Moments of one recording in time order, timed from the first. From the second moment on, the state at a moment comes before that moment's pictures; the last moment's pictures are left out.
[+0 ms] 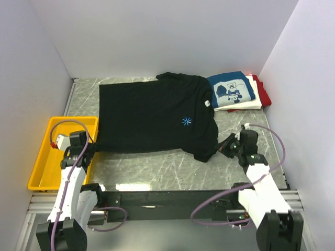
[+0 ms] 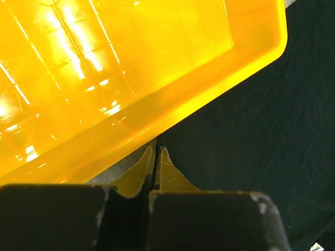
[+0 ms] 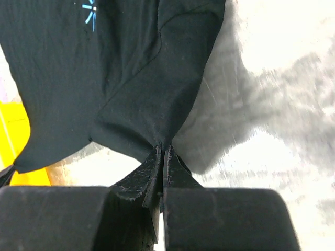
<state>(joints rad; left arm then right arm) 0.15 0.74 0.46 -0.50 -0.28 -1.08 -0.03 0.82 0.40 -0.33 -0.33 0.70</state>
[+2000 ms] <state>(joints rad) 0.15 0.69 0.54 -0.55 -0.19 -1.01 -0.02 1.04 0.53 -0.29 -0.04 0.69</state>
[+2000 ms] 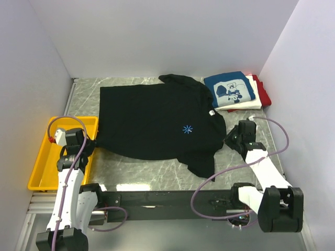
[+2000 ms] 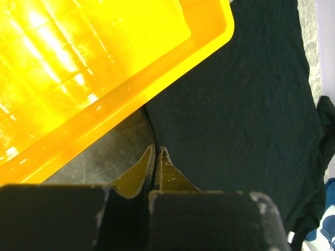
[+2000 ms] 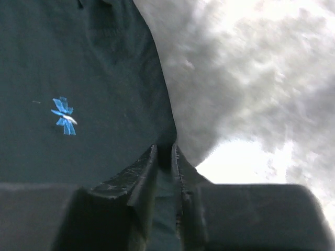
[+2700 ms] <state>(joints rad) 0.15 0.69 0.54 -0.56 -0.19 -1.01 -0.01 0.77 0.34 -0.50 -0.25 0.72</state>
